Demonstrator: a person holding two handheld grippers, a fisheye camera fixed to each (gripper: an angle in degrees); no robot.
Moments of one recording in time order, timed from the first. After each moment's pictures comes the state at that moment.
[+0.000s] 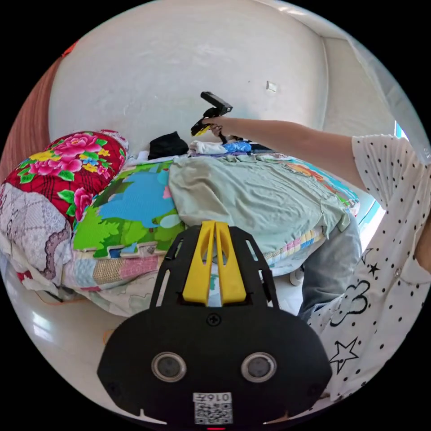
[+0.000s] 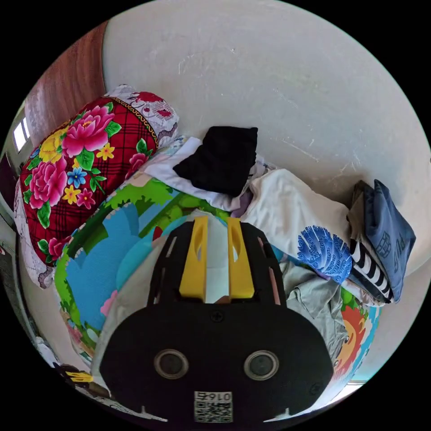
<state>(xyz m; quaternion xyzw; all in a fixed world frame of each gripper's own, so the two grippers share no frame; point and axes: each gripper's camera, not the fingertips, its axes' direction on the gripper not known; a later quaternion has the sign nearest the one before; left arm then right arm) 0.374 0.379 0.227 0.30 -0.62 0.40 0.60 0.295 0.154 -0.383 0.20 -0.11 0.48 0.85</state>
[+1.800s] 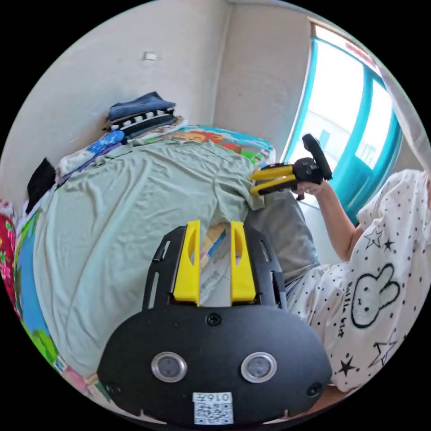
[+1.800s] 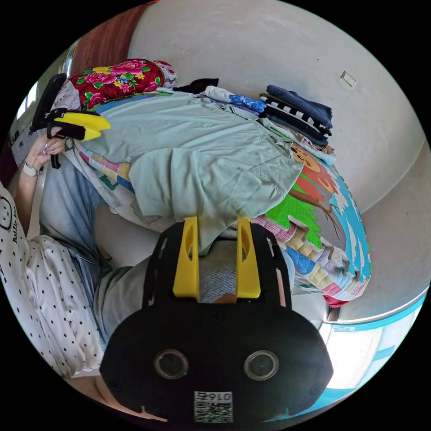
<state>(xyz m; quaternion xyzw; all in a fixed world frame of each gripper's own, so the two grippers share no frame) 0.208 0.256 0.524 -0.06 -0.56 0.55 0.62 -0.297 0.763 -0.493 0.13 -0.06 0.51 0.85</state>
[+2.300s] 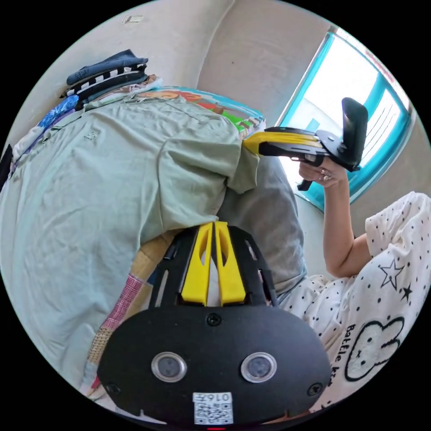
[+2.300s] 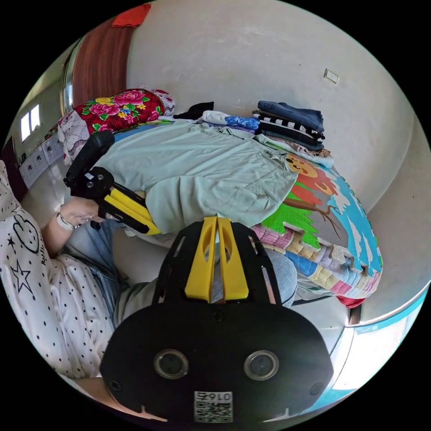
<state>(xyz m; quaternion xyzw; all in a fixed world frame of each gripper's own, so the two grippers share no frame) 0.125 0.174 0.612 -0.12 -0.49 0.49 0.72 -0.324 0.841 -0.509 0.22 -0.06 0.53 0.81</state>
